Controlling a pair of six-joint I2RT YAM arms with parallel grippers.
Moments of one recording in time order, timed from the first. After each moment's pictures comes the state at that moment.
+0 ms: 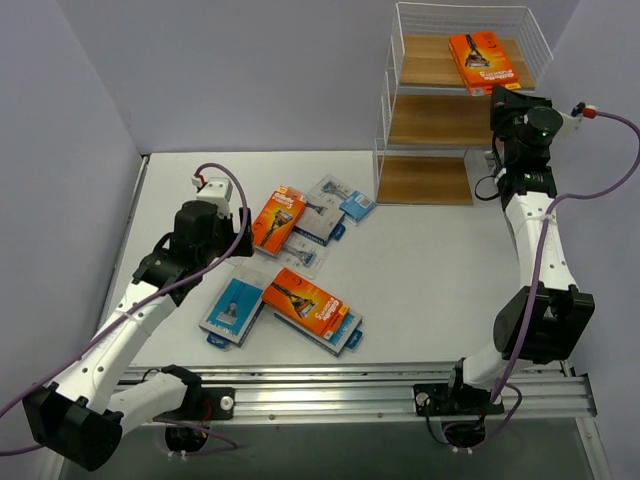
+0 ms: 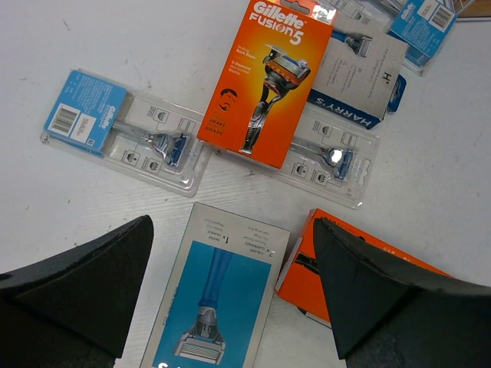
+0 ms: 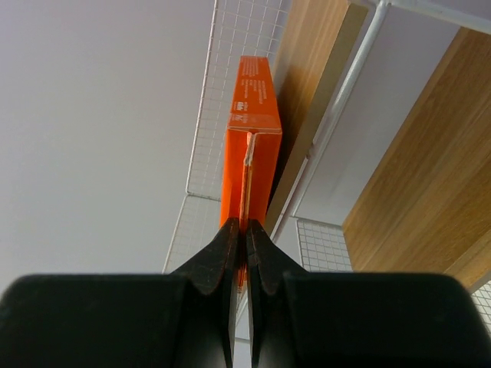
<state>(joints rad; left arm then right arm) -0.44 1.06 1.02 -0.49 -0.21 -0.24 -0.16 1.55 1.50 0.15 0.05 1.34</state>
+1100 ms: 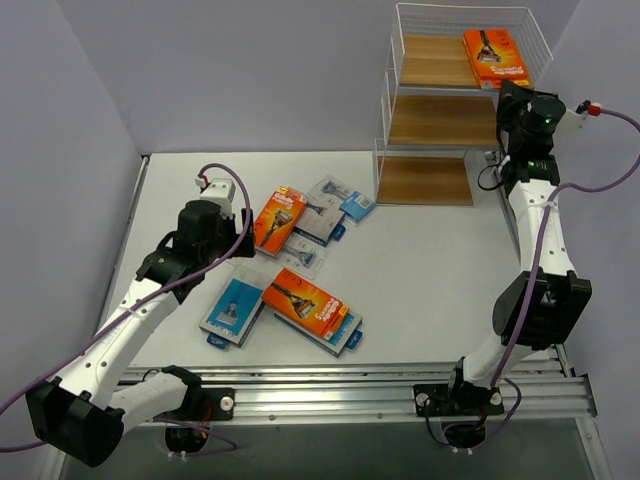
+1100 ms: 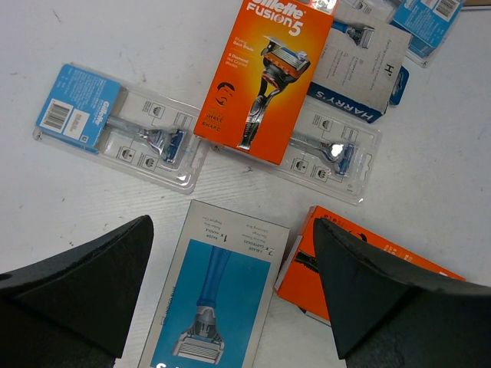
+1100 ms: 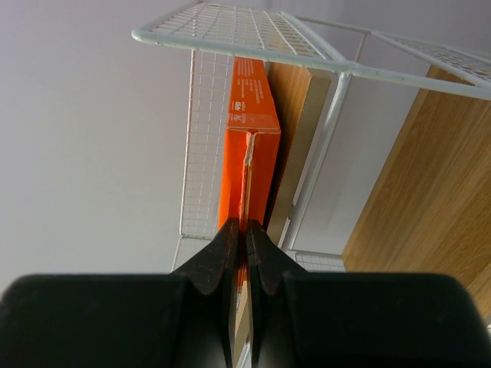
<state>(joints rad) -0.44 1.08 1.02 -0.49 -0.20 -0.24 -0.18 1.66 1.63 0.07 0.11 1.40</state>
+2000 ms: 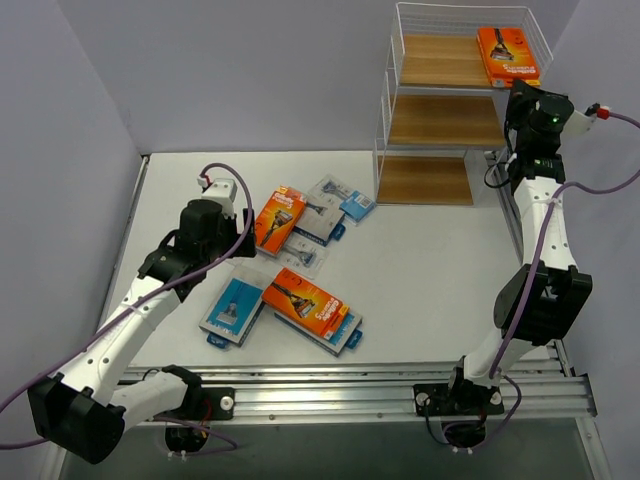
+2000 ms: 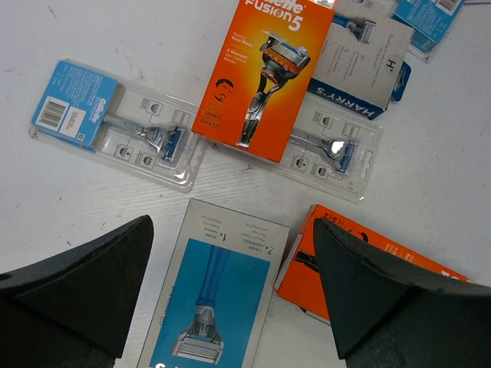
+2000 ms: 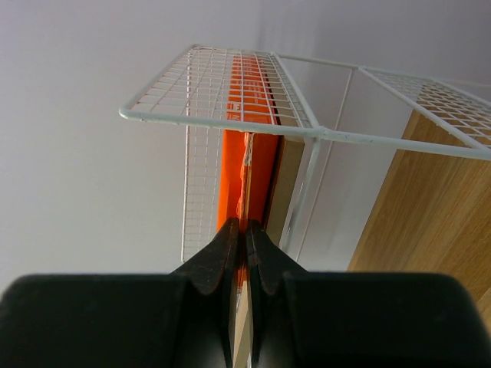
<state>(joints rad) -0.44 1.10 1.02 -0.49 -0.19 -0.24 -0.23 1.69 1.65 0.08 0.12 1.43</state>
